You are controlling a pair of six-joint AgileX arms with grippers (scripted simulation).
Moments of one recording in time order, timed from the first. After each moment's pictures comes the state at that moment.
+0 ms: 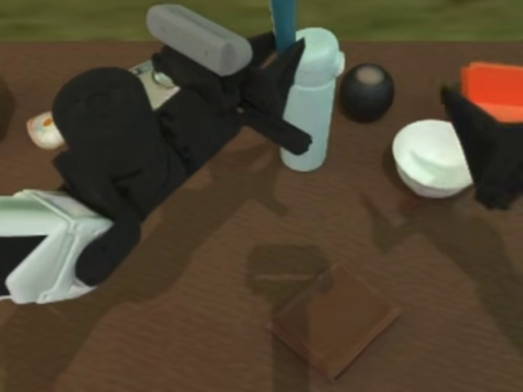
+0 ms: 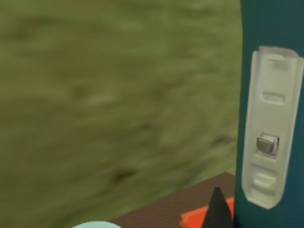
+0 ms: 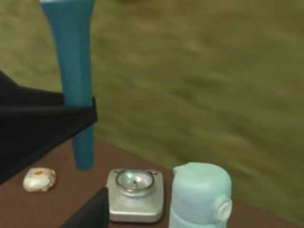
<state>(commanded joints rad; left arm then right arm) -0.63 1.58 0.71 0.99 0.15 -0.08 0.35 0.87 0.54 0.33 -0.28 -0.04</state>
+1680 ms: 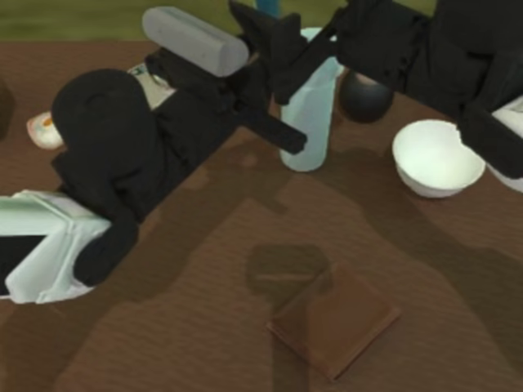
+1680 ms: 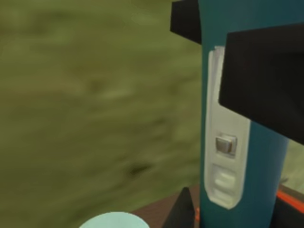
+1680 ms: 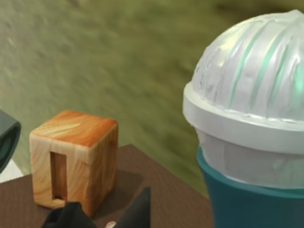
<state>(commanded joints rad) -0.63 1.58 0.71 0.99 0.15 -0.08 0.61 1.62 1.07 0.52 -0.29 -0.06</state>
